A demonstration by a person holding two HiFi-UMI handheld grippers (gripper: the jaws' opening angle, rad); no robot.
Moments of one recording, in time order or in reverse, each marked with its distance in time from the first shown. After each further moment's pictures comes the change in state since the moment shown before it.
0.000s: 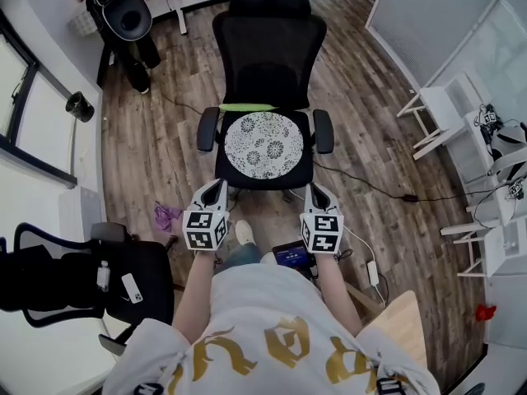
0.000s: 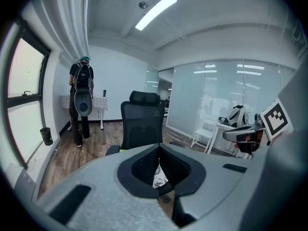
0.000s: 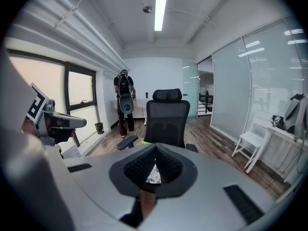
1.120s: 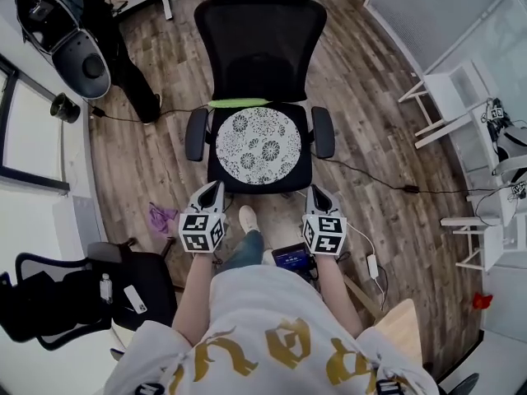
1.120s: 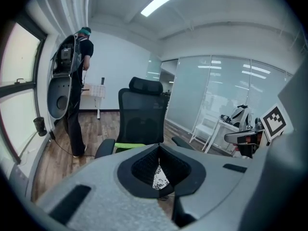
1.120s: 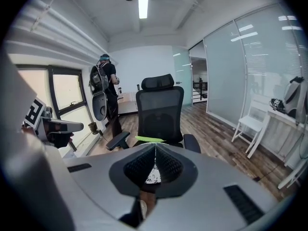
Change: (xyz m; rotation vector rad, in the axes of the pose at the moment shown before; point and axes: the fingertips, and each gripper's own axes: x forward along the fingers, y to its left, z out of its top) left arm 0.101 0.039 -0.010 -0.065 0.103 -0.040; right arm 0.090 -0.039 -0.018 0.118 0.118 -0.036
